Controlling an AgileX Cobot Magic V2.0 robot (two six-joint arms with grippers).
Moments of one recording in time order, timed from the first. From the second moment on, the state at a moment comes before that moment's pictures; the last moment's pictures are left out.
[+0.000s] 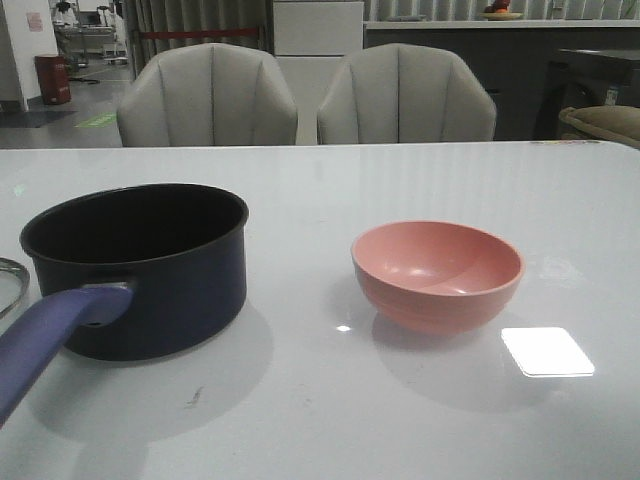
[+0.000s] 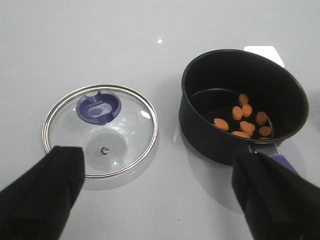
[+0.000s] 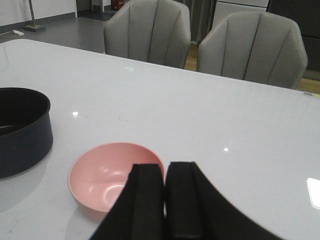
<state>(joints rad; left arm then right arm) -0.23 0.52 -0.54 0.15 0.65 -0.28 0.38 0.47 -0.21 0.48 -0.09 -0.49</state>
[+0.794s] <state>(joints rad) -0.02 1.33 -0.98 0.16 0.75 -0.35 0.38 0.47 -0.21 0.48 -0.09 -0.49</state>
